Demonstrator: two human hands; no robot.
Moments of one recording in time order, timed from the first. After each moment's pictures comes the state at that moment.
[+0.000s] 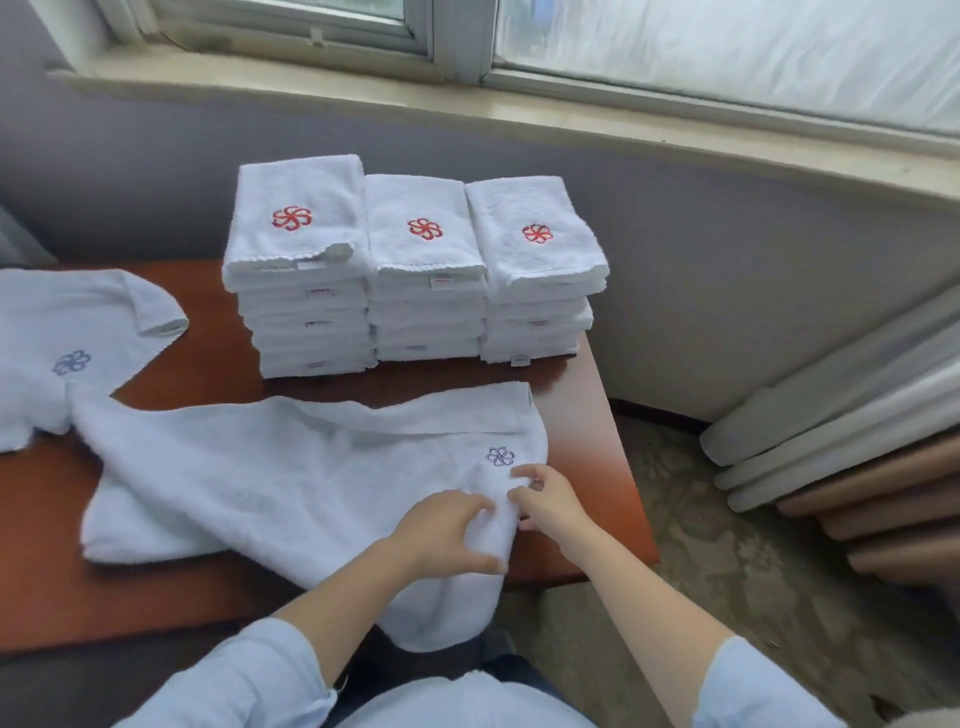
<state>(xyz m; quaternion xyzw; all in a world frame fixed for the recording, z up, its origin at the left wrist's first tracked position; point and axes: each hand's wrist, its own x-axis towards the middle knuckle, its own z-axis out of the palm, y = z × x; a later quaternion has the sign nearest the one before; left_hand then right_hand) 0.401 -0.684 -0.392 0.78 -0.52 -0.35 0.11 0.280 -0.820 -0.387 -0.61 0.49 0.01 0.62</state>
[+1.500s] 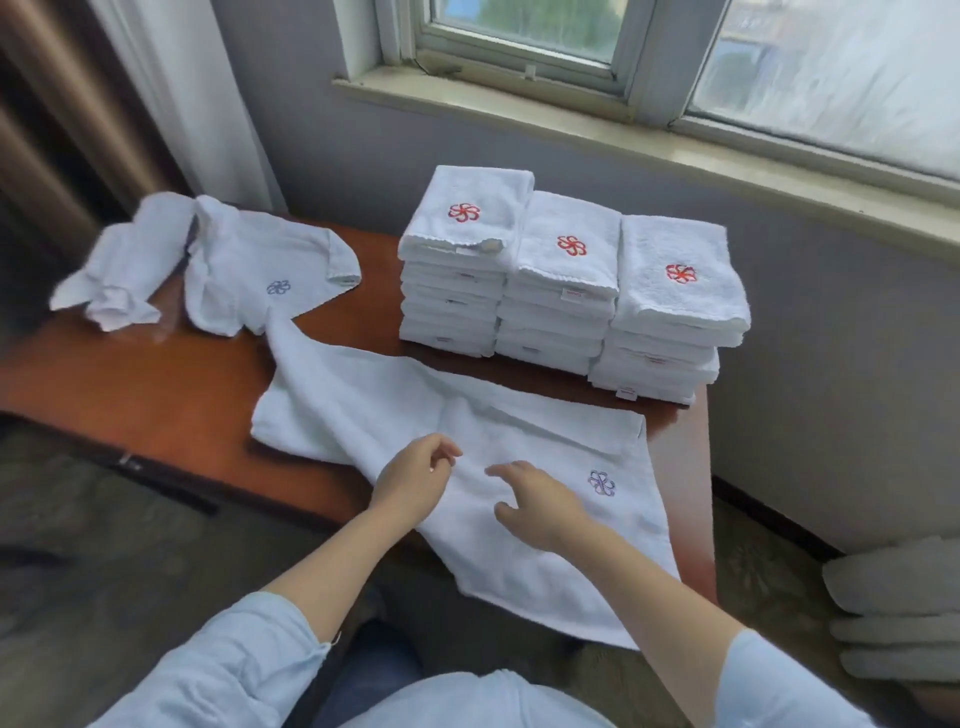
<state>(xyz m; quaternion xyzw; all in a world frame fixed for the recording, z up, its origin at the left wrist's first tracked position) 0.418 -0.616 -0.370 0.89 -0.13 -0.21 0.37 0.328 -0.788 -0.362 -0.94 0.08 0.19 0.26</state>
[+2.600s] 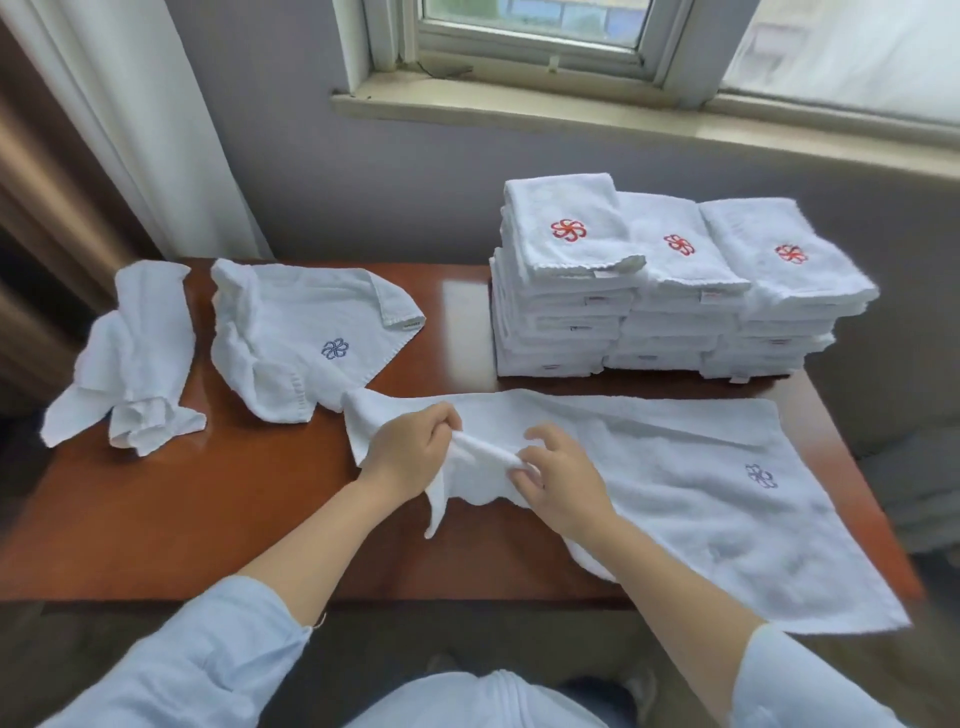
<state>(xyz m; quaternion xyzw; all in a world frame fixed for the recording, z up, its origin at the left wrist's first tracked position) 0.659 -0.442 -0.336 0.85 -0.37 -0.18 0.33 0.500 -0.598 -0.374 -0.95 0.21 -0.04 0.24</state>
